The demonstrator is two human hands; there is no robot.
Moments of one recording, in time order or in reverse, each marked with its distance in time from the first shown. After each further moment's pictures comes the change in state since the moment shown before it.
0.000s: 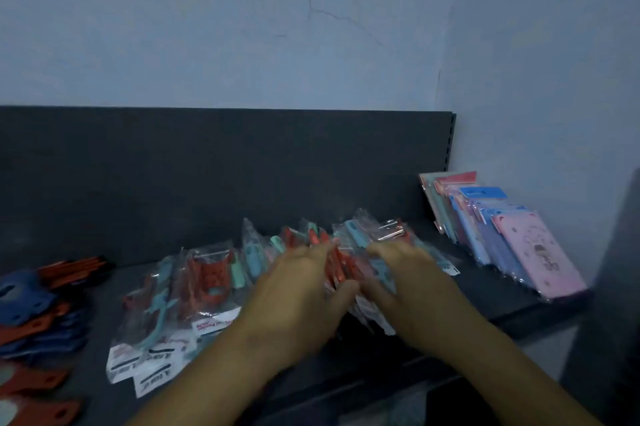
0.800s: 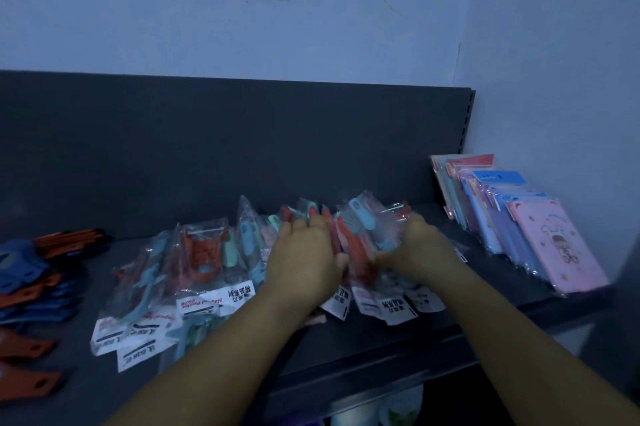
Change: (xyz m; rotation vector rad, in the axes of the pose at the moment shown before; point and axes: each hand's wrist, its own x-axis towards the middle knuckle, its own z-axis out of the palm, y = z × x) left_hand 0.049 -0.009 0.054 0.127 -0.039 -0.242; right_hand 0.060 0.051 0.023 0.184 -0.080 0.488
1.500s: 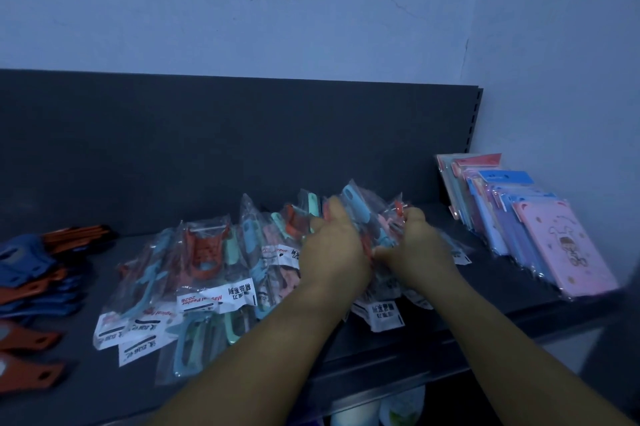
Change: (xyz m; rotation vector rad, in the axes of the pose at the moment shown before) left_hand 0.004 0.035 0.009 -0.206 0.043 -0.086; right_hand -0.011 -0.003 0.006 0.236 0.073 -0.099
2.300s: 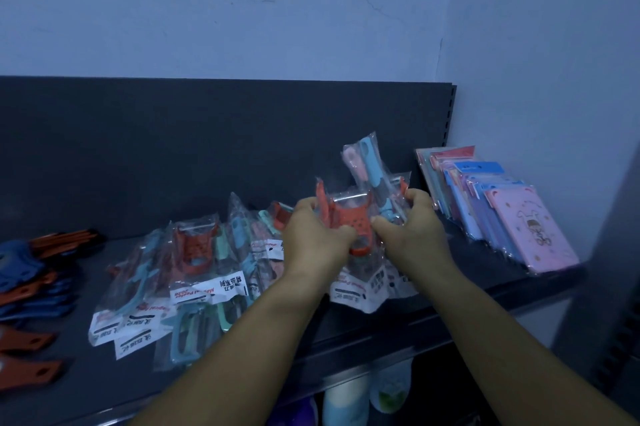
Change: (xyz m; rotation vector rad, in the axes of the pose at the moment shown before) left_hand -0.016 0.001 -0.014 -0.763 0.062 -0.181; right_hand -0.025 -0.003 -0.017 0.357 0.166 -0.028
